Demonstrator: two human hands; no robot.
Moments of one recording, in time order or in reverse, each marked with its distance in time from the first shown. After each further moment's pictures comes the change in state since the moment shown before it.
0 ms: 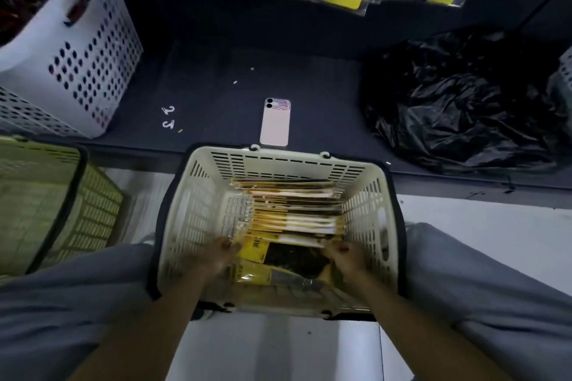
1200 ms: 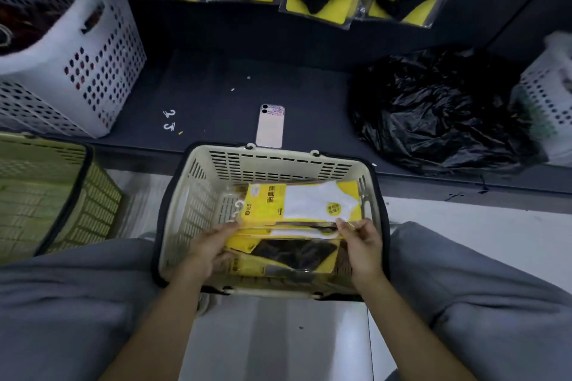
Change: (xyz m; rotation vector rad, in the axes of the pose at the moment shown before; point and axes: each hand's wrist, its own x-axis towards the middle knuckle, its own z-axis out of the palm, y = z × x) left_hand -0.066 0.042 -0.007 -0.785 0.153 -0.111; right_hand -0.093 -0.048 -0.028 0.645 0.219 -0.319
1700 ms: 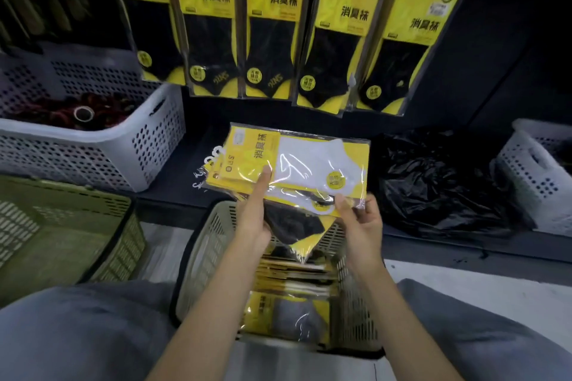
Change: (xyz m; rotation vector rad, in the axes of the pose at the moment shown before) left_hand -0.128 0.133 0.064 -0.603 -0.294 0.386; right_hand -0.031 -0.127 0.050 0.309 -0.423 -0.425
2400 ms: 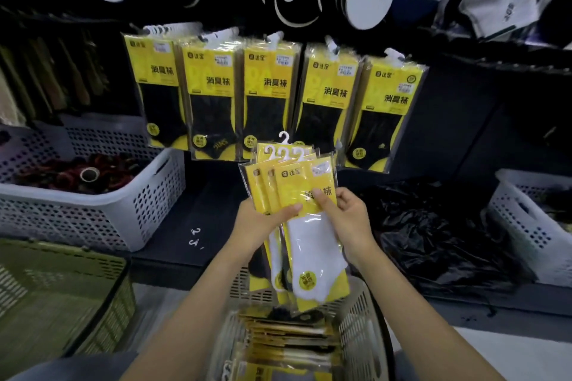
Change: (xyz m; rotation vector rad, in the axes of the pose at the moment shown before) left_hand 0.007 0.065 0.044 0.603 -0.242 0.485; right_hand 0.072 -0.071 0.053 -0.259 -0.129 -0.019
